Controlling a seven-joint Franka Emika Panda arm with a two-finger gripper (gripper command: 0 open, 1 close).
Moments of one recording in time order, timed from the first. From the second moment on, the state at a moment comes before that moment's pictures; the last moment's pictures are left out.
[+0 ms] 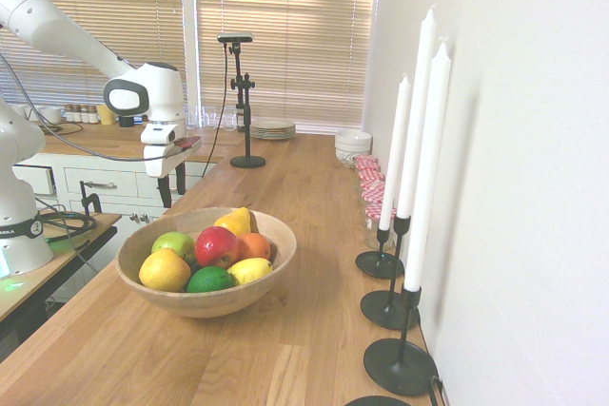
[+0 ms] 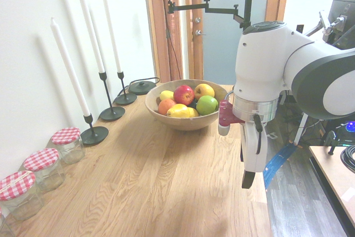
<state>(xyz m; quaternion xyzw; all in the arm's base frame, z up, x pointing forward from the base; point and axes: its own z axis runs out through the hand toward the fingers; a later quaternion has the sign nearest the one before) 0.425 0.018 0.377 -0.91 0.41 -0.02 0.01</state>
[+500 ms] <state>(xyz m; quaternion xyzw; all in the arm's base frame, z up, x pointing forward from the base) 0.458 -0.009 0.425 -0.91 0.42 -0.05 0.03</state>
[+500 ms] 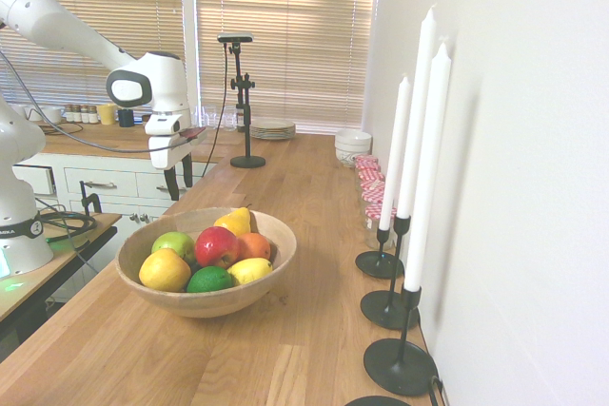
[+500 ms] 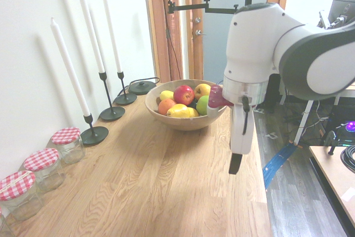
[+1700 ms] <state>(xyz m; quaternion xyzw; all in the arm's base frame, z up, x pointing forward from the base) 0.545 -0.250 0.495 -0.82 0.57 -0.06 0.05</state>
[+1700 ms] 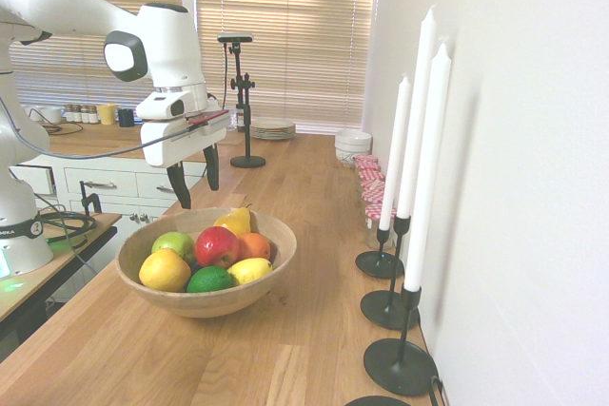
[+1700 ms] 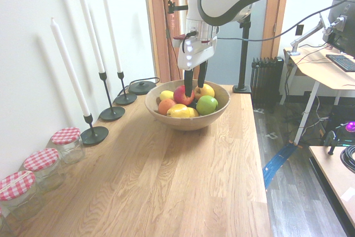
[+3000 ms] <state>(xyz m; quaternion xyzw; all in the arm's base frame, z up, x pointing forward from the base) 0.580 -0.321 0.448 -0.75 0.65 -0.06 0.05</state>
